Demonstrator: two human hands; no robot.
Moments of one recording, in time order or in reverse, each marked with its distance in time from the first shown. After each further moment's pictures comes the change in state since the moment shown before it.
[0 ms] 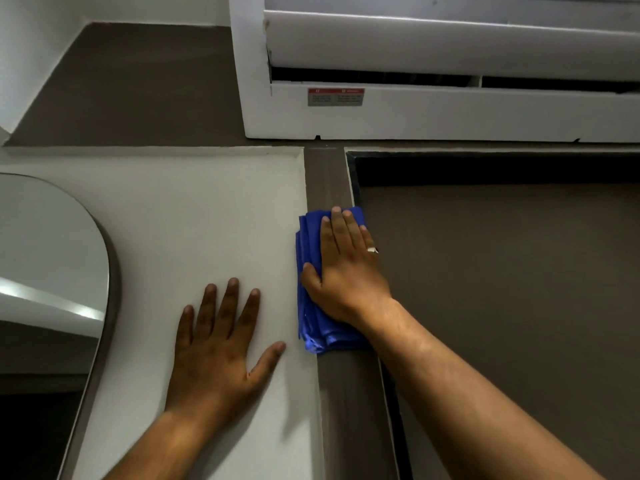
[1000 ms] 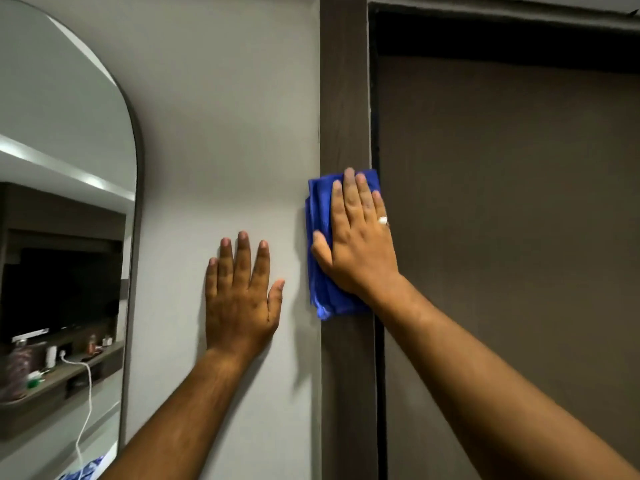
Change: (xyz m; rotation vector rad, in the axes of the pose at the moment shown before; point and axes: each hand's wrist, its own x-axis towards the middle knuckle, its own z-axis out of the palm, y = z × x) left_hand -0.132 0.032 0.009 -0.104 -0.066 -0.067; right_hand -0.148 -0.032 -0.001 -0.096 -0.151 0.015
